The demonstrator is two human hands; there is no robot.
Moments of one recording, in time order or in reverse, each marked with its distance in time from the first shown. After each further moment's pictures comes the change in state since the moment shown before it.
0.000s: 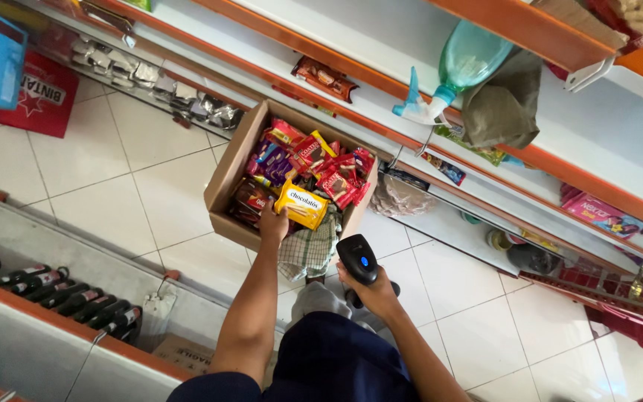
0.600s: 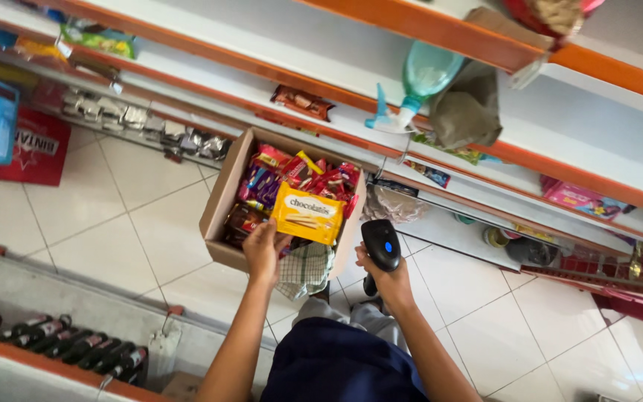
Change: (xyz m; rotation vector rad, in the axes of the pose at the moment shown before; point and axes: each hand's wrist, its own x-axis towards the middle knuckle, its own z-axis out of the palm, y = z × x) left_hand -0.073 0.117 -0.065 -0.923 -0.196 -0.187; right_hand -0.002 -0.055 -0.017 0.223 0.306 -0.142
